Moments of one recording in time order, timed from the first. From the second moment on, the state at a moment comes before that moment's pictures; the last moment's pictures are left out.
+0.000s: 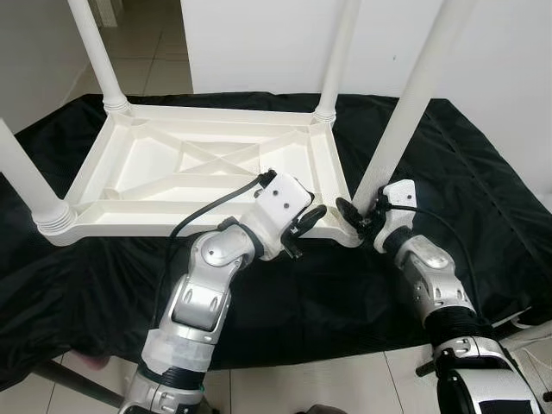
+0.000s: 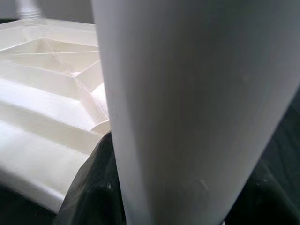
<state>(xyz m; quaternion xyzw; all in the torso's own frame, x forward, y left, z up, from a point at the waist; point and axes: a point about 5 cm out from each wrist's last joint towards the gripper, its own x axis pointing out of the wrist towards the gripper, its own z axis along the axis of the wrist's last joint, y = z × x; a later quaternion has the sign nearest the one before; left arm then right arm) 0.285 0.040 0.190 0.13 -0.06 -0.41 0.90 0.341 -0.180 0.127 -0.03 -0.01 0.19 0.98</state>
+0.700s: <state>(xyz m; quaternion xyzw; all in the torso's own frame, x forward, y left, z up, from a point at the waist) 0.283 0.037 0.189 0.12 -0.06 -0.42 0.90 0.311 -0.118 0.133 0.06 -0.02 -0.05 1.00</state>
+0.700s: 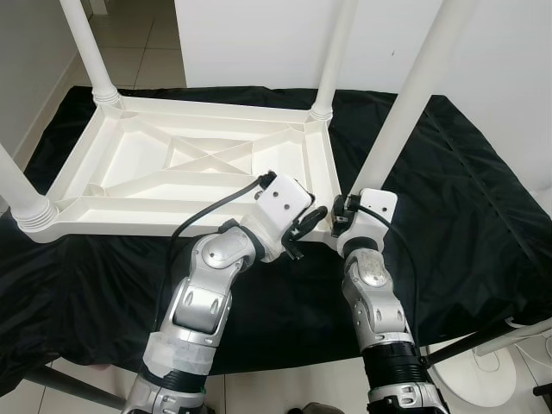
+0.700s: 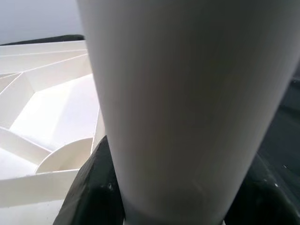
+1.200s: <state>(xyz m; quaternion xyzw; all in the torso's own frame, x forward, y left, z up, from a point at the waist) 0.282 0.036 0.188 0.12 -0.06 -0.42 0.90 0.304 -0.145 0.139 0.06 -0.05 0.02 1.00</state>
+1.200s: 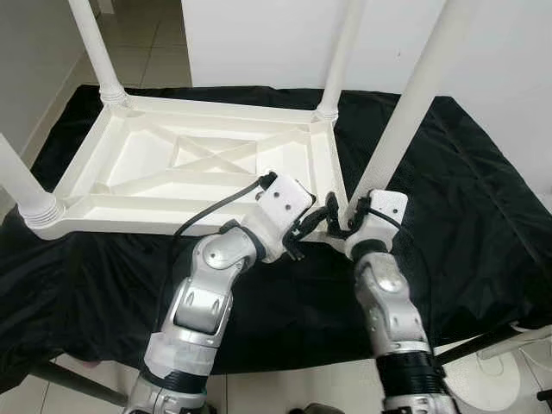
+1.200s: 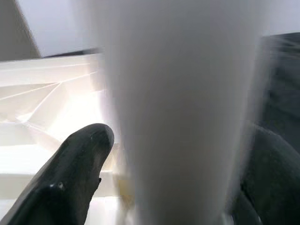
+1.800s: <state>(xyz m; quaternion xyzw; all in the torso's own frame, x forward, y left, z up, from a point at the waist) 0.284 0.035 0.193 0.13 -0.07 -0.42 0.90 0.326 -0.171 0.145 -0.05 -0.04 0.28 0.96</state>
